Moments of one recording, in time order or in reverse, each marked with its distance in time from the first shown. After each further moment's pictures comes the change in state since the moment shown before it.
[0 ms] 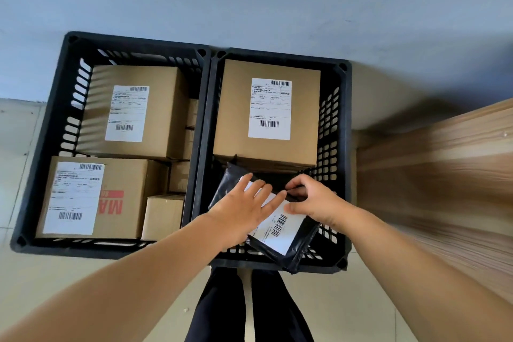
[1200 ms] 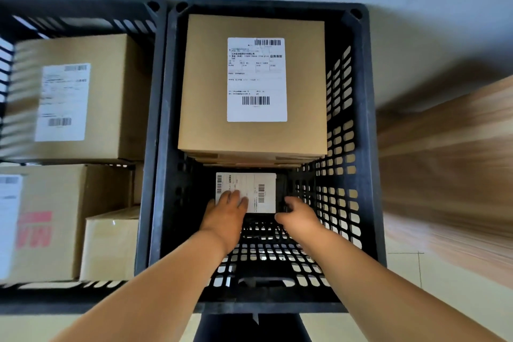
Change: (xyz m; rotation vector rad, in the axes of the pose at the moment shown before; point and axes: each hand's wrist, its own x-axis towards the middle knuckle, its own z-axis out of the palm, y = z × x) left_hand 0.099 0.018 0.152 -0.431 -0.257 -0.393; right_hand 0.119 0.089 0.062 0.174 0.169 0.274
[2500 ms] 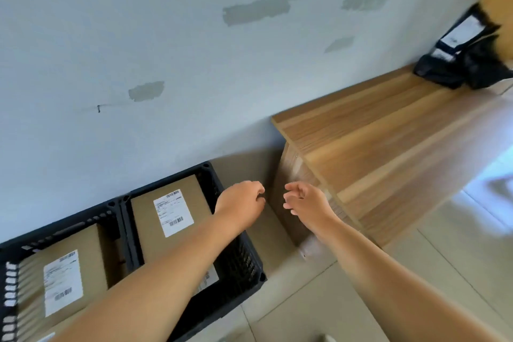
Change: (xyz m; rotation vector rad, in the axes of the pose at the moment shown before) left_hand -0.279 0.170 -0.349 -0.242 0.523 0.473; right_hand -0.403 -0.012 -0.197 0.430 0.636 -0.440
